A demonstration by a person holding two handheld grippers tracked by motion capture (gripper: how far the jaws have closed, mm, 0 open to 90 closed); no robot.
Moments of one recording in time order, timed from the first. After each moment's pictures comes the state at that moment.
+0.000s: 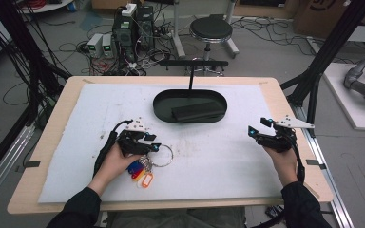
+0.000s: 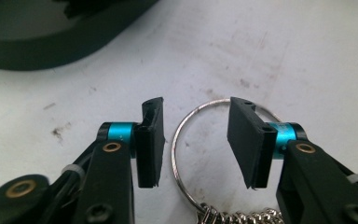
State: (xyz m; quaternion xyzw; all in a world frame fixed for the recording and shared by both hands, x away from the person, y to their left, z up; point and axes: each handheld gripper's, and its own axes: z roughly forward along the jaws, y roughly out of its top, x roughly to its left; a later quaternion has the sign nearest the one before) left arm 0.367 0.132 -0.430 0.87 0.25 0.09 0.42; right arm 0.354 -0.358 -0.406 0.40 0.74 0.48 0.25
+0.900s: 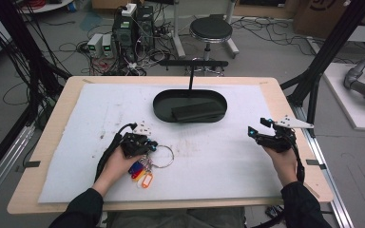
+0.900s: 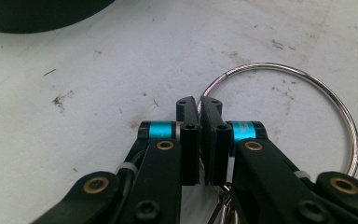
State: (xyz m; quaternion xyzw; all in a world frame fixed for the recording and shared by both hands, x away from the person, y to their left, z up) left arm 0.367 0.126 -0.441 0.88 0.26 0.12 0.37; right arm 0.356 -0.357 -0.407 0.40 0.74 0.48 0.25
